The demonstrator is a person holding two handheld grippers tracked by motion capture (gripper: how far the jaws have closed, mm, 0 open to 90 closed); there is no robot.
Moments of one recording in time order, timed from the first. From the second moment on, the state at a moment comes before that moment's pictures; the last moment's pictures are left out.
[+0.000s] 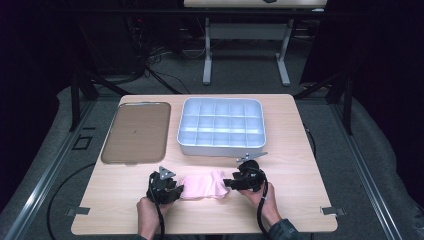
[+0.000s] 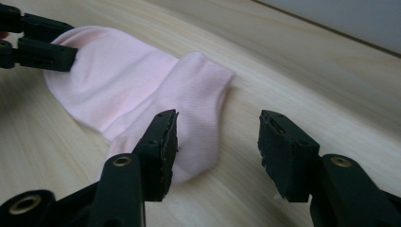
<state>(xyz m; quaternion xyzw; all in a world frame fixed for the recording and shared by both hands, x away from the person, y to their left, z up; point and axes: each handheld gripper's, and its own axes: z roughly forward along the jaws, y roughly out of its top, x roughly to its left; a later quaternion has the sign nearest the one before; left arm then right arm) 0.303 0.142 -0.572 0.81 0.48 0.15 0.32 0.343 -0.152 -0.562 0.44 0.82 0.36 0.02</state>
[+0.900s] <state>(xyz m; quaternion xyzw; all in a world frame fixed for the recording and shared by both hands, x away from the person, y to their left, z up) 0.301 0.133 -0.571 0.81 0.46 0.13 0.35 0.326 -0.156 -0.563 0.41 0.85 0.33 0.07</state>
